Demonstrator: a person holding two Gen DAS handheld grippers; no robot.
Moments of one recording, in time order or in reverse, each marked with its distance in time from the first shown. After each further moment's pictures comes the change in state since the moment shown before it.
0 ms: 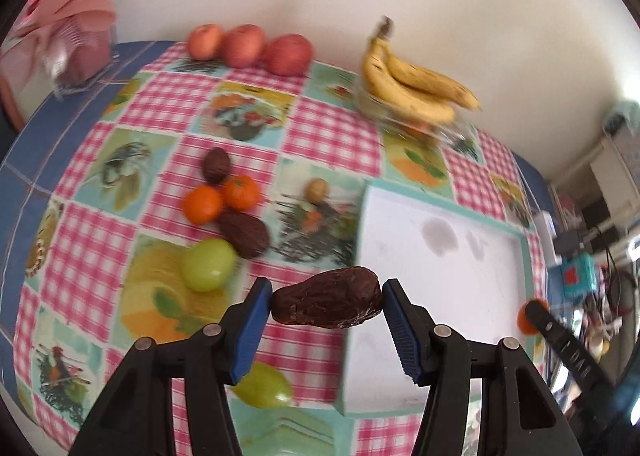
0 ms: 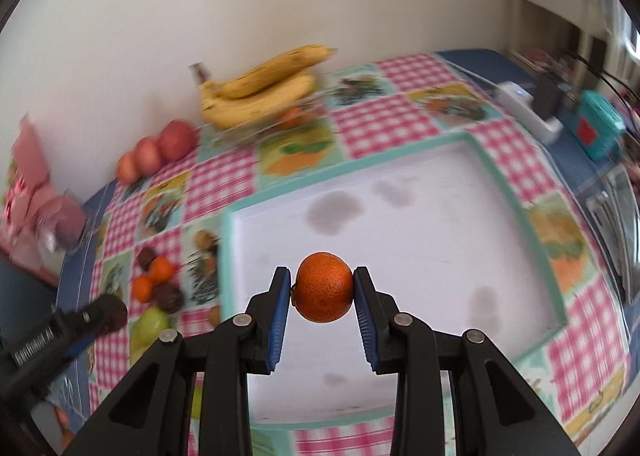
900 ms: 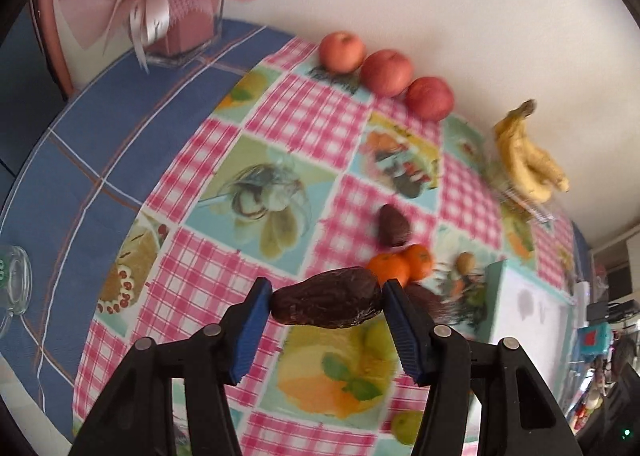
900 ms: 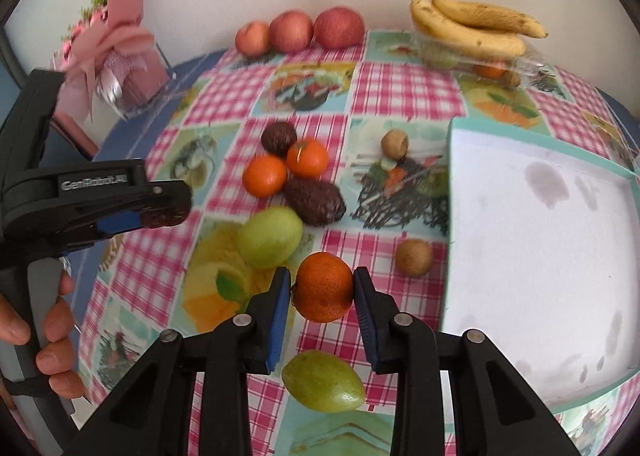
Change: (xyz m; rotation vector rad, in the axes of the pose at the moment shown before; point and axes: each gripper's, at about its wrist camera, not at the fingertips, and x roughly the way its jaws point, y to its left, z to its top) left arm -0.024 0.168 0.056 -0.197 -0.004 0.093; right arm 0.051 0.169 -0.073 -0.396 0.170 0.222
